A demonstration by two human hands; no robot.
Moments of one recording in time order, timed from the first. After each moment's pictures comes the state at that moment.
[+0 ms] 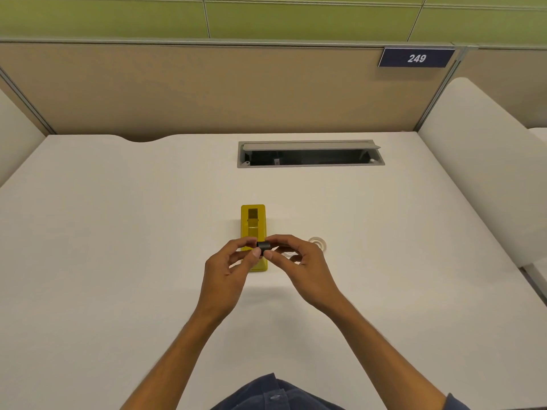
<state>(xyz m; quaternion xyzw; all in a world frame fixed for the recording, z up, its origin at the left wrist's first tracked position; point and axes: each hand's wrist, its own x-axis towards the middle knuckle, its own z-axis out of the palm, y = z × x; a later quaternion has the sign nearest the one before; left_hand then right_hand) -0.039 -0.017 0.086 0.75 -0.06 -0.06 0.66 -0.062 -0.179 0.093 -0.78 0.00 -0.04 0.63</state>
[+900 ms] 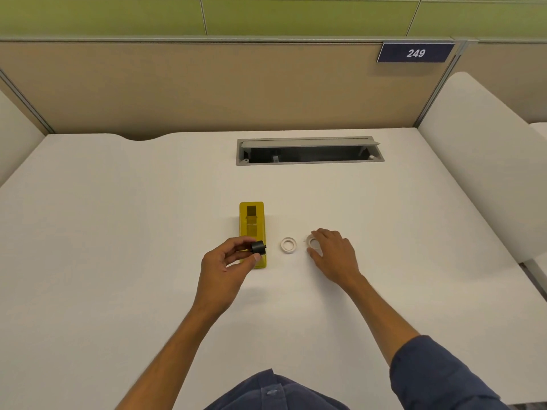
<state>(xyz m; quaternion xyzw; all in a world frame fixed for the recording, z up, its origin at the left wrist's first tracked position) -0.040 -0.015 0.085 0.74 -0.05 -0.06 0.66 -0.021 -0.272 -0.009 -0.99 0.06 -0.01 0.14</state>
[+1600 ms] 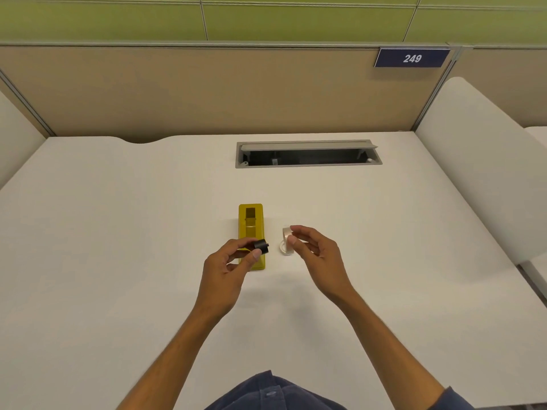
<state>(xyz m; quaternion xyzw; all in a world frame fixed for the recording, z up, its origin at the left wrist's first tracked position) -0.043 -0.019 0.087 0.77 -0.05 -0.06 0.64 -0.061 -0.212 0.073 -0.75 0.09 -0.07 0.65</state>
